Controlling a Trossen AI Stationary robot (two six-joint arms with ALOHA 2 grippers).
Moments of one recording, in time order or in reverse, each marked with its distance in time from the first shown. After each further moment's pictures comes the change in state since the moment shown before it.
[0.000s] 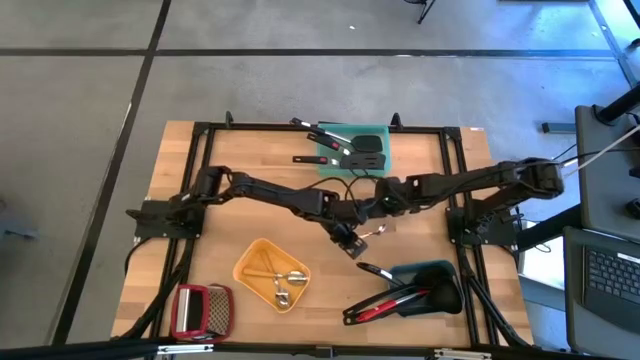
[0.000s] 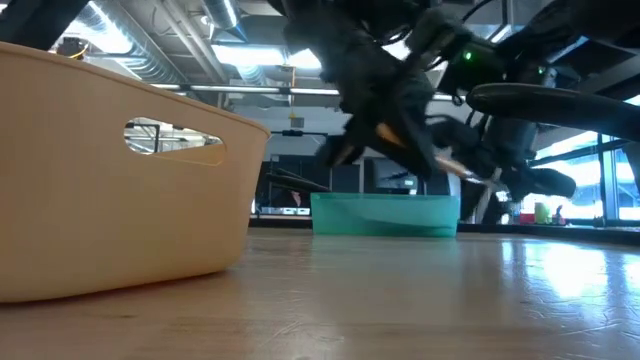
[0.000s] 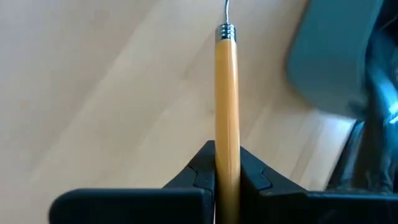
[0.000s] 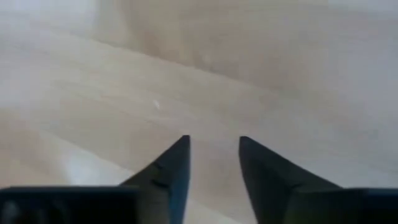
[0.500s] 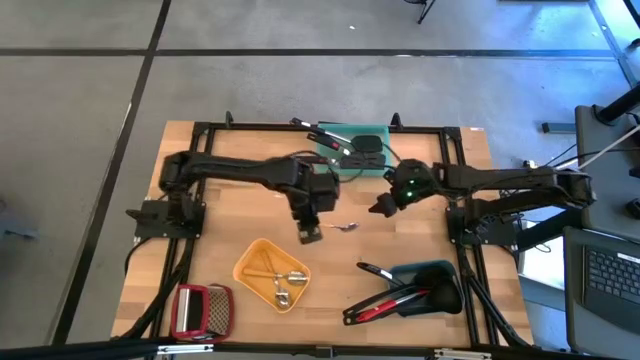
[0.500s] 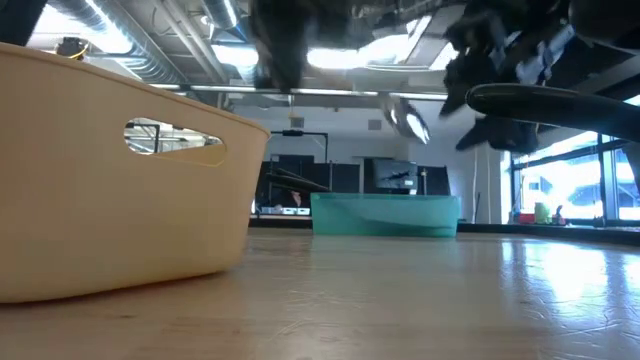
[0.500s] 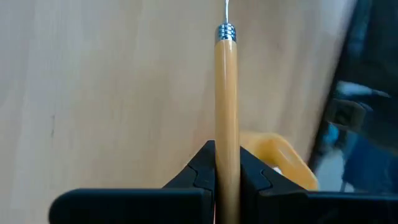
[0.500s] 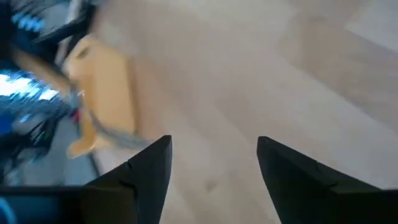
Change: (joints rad) left arm 0.065 -0.283 -0.002 -0.573 0.099 0.514; right arm -0.053 -0.310 0.003 0.089 -0.259 -0.328
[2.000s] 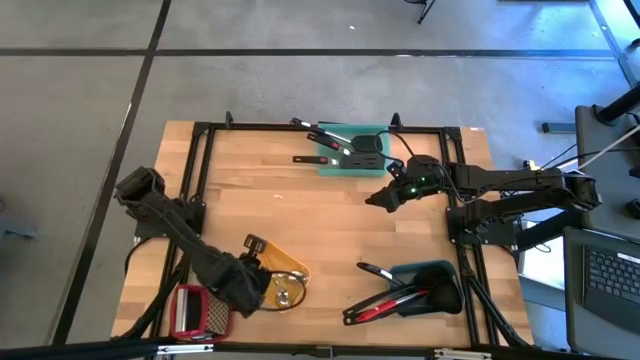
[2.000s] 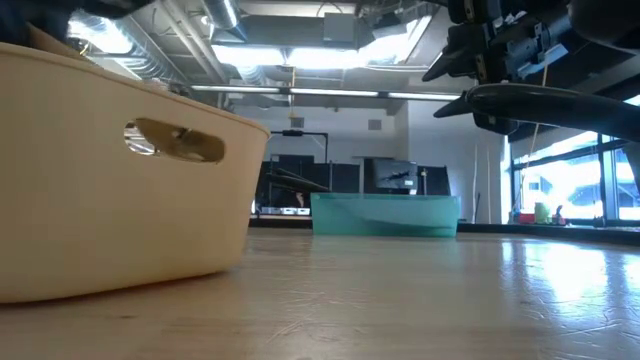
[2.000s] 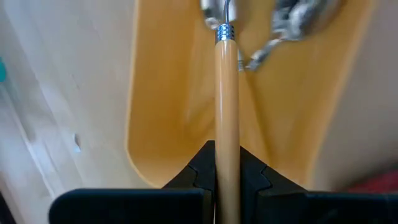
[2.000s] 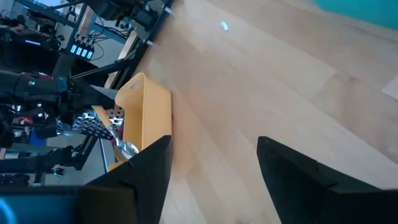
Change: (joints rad) left arm -0.723 -0.208 -0.423 -0.033 -0.697 -0.015; right arm 0.008 -0.075 0.000 0.130 0.065 -0.008
